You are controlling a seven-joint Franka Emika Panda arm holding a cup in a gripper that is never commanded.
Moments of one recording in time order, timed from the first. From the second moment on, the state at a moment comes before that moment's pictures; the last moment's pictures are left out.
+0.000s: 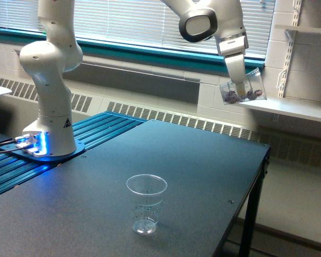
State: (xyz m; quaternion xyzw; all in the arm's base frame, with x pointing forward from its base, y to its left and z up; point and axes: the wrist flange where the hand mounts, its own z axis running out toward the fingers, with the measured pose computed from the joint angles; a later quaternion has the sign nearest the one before) arm 0.583 0.117 0.408 -0.95 0.26 -0.16 0.09
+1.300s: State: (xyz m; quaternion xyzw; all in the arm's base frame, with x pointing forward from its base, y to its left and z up) arm 0.495 -0.029 0.367 -0.90 0.43 -0.07 0.05
